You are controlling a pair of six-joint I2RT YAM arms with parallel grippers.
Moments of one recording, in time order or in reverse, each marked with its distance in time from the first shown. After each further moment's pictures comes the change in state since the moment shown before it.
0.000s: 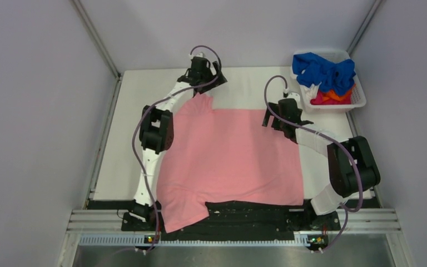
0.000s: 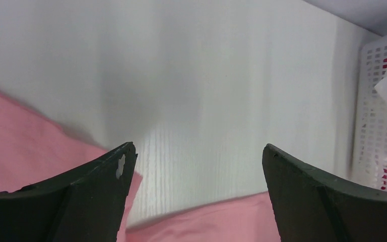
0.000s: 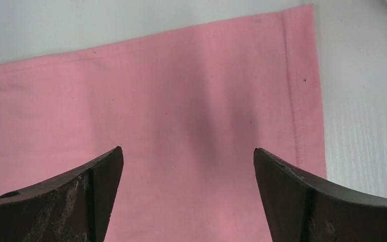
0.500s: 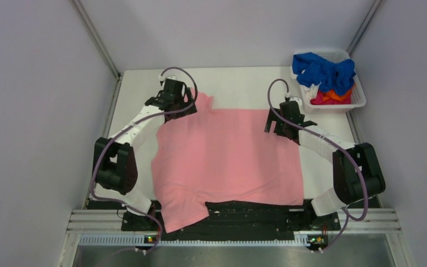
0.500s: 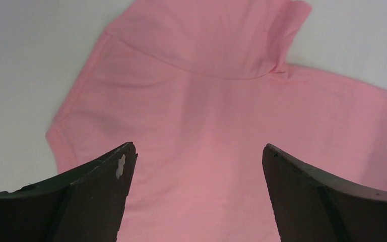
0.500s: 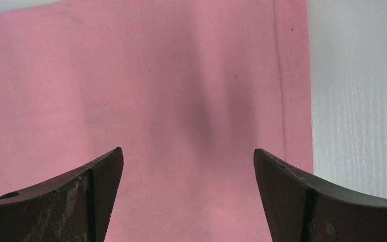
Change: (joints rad) left arm 0.024 -0.805 -0.815 -0.196 -0.297 0.161; right arm 0.000 -0.080 -0.004 -0.181 -0.011 0.019
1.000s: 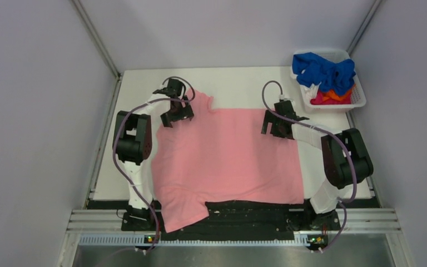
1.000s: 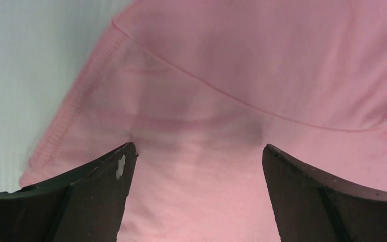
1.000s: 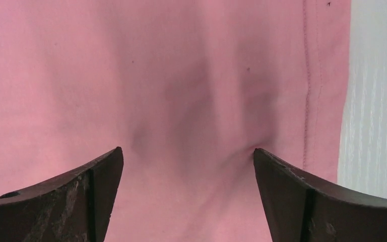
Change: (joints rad) left arm 0.100 0.407 0.185 -0.160 0.063 -0.020; right arm 0.000 0.153 0.047 -0.027 -0.034 0.008
